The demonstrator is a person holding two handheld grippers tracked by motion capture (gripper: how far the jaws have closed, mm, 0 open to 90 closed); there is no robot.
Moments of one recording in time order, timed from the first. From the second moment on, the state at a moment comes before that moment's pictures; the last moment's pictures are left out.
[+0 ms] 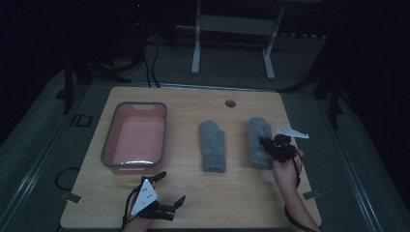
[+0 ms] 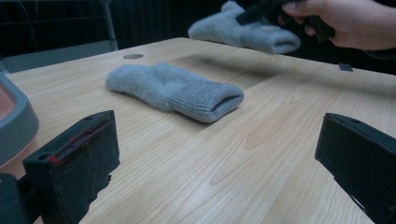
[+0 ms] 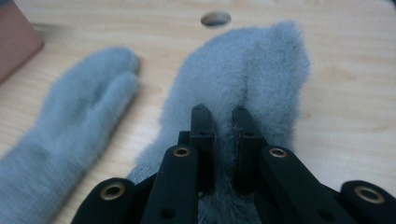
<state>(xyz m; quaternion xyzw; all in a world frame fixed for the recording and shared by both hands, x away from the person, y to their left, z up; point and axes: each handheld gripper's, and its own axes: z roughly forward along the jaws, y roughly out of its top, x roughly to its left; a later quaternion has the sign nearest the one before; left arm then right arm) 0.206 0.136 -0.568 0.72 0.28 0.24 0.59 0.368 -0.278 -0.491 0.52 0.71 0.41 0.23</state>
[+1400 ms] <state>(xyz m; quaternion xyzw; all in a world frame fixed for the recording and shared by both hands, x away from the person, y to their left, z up) 0.203 0.136 -0.566 0.72 0.27 0.23 0.59 0.381 -0.129 -0.524 0.48 0.76 0.41 0.16</state>
